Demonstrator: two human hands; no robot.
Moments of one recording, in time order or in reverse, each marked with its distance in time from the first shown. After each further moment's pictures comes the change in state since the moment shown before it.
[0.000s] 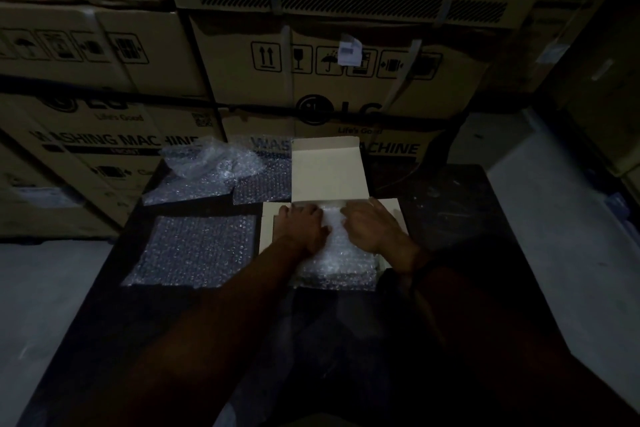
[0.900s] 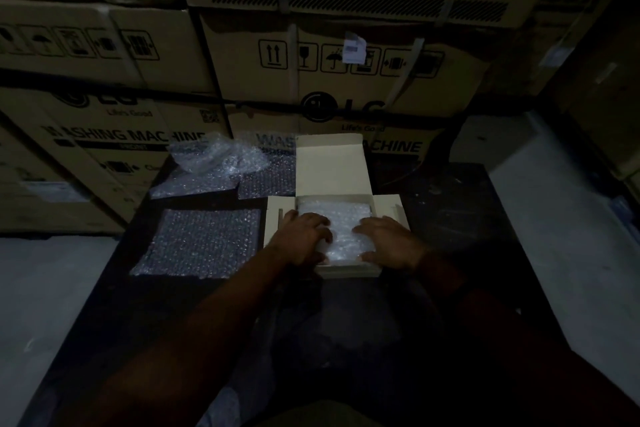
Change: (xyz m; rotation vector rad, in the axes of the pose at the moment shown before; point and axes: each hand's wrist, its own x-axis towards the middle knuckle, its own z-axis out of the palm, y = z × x) left_hand -0.037 -0.017 0.004 -0.011 -0.003 0.333; right_hand -0.048 0.018 0.008 0.182 -0.175 -0.007
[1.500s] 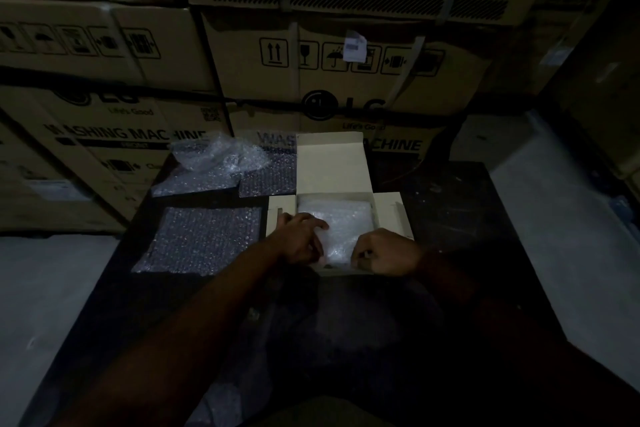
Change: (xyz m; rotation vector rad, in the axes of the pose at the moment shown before) left_hand -0.013 0.003 -0.017 -0.269 -0.112 -0.127; right_hand -0.022 -0.027 -0.013 0.169 -0.064 -0.151
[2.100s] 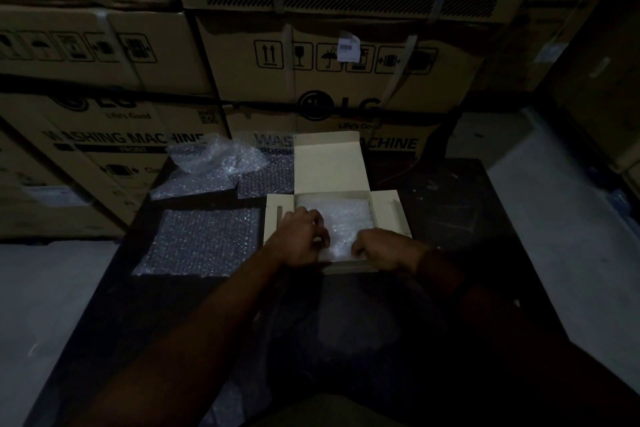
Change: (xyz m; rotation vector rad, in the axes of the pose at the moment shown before) left_hand -0.006 0.009 0.003 0.030 0.194 0.156; right_hand 0.006 -0.002 0.000 -0.190 -0.149 0.093
